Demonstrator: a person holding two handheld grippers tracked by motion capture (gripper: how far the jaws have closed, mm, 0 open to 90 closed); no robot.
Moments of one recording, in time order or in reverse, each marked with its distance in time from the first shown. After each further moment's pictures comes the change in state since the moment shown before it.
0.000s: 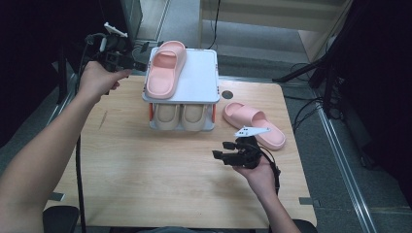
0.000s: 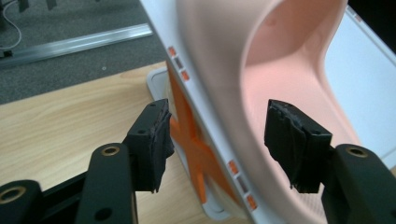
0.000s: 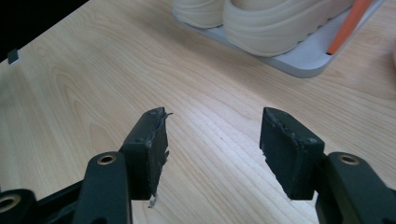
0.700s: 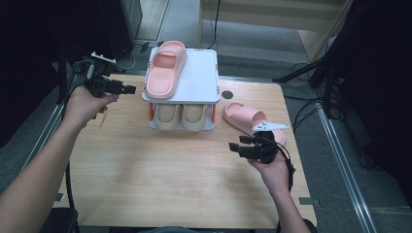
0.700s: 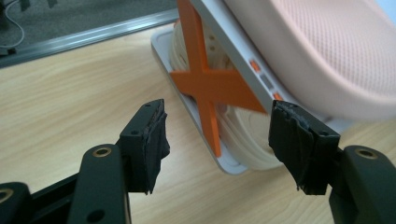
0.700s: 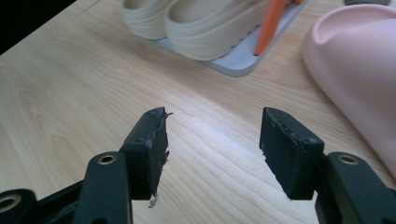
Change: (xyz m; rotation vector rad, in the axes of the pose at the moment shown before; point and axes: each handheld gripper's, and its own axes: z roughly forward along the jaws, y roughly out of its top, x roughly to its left) left arm 0.009 -0.072 -0.006 -0.003 0.001 0.056; right arm -0.035 -0.002 -0.029 -0.039 -0.098 0.065
